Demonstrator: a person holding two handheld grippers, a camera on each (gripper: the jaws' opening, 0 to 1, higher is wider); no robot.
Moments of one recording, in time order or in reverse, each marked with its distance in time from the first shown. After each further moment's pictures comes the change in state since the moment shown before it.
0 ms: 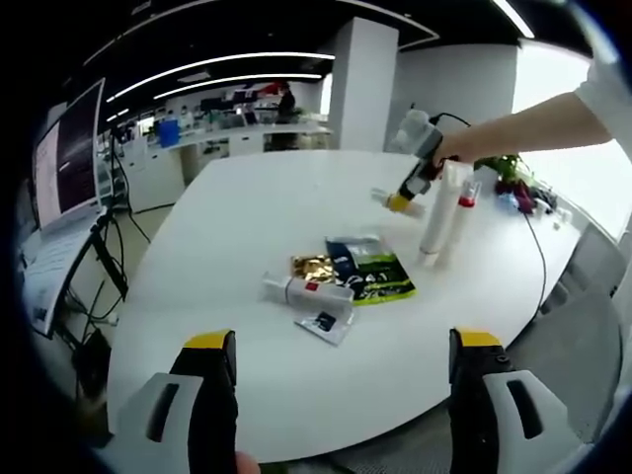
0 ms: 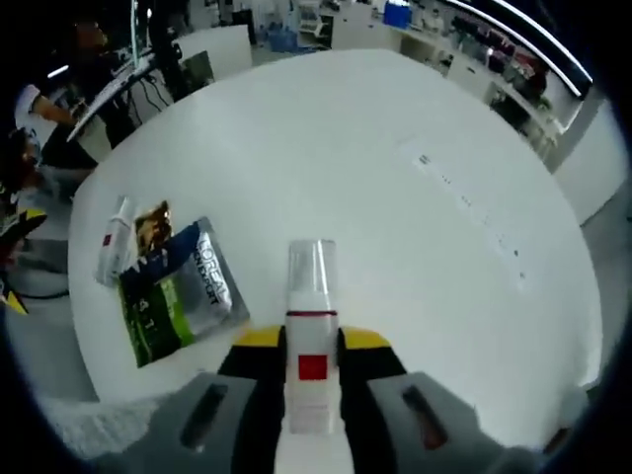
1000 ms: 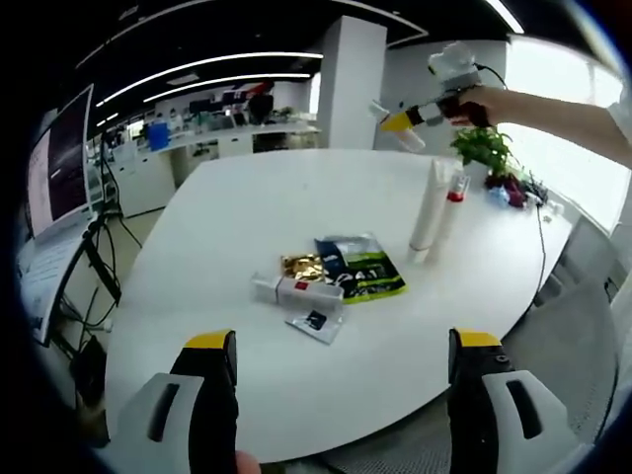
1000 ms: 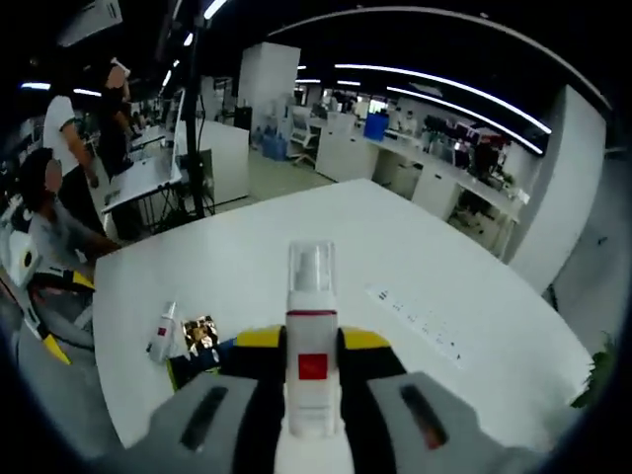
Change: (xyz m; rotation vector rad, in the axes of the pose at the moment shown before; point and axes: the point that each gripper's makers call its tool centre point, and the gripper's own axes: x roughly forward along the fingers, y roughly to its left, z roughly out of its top) left arm 0.002 -0.006 -0.001 0.010 0.009 -0.052; right arm -0.155 0.050 0.091 -0.062 -0.514 -0.156
